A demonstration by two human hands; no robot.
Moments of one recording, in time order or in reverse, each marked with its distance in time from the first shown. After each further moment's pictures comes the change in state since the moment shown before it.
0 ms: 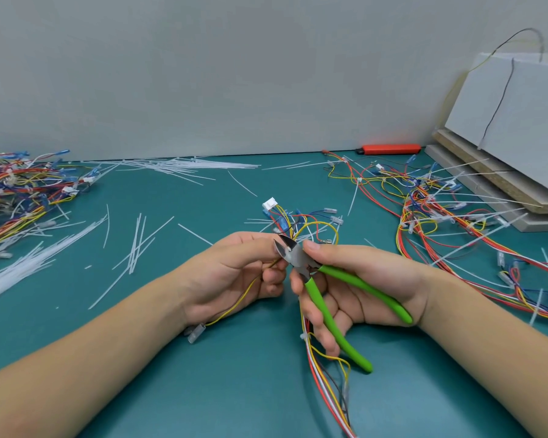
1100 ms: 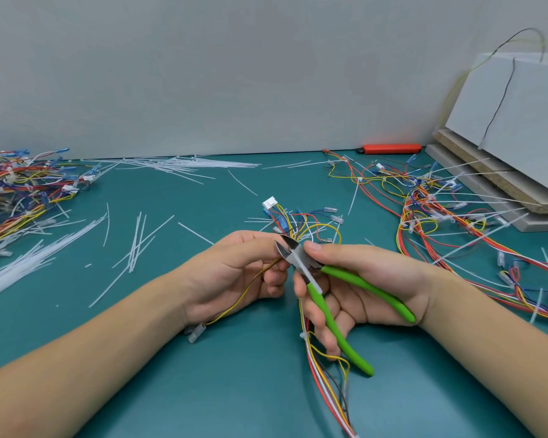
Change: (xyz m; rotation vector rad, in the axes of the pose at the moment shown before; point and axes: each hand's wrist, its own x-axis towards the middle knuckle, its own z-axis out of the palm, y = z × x) left_hand 0.002 -0.002 -0.001 -0.019 0.001 -0.008; right_hand -0.001 0.000 -0.002 -0.021 -0.007 0.020
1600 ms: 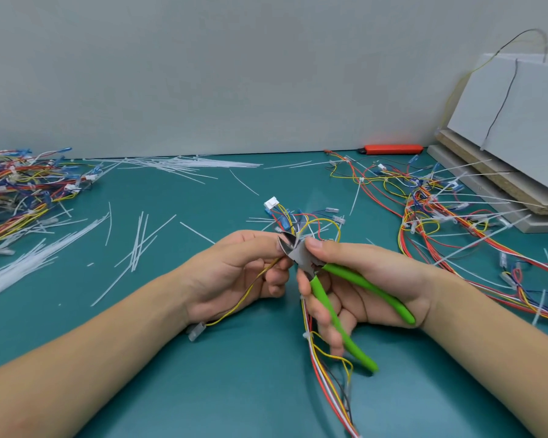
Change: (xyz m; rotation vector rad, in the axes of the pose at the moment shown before) left_hand -0.001 0.001 -0.001 -0.040 -0.027 0.004; right_hand 0.000 -0.003 0.005 0.006 -0.011 -0.019
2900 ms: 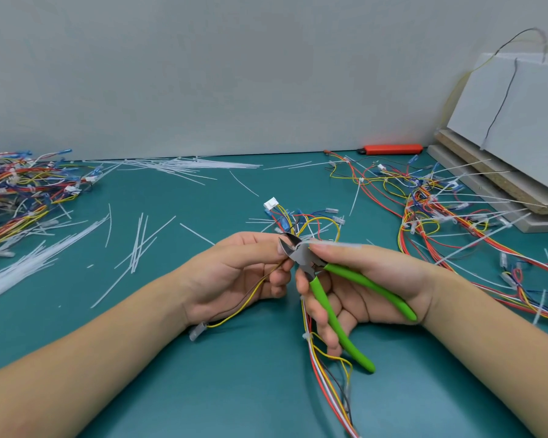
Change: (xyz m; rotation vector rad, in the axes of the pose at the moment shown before) left_hand 0.000 -0.001 -0.007 0.015 -0.039 -0.013; right_hand 0.000 0.002 -0.006 0.026 -0.006 0.012
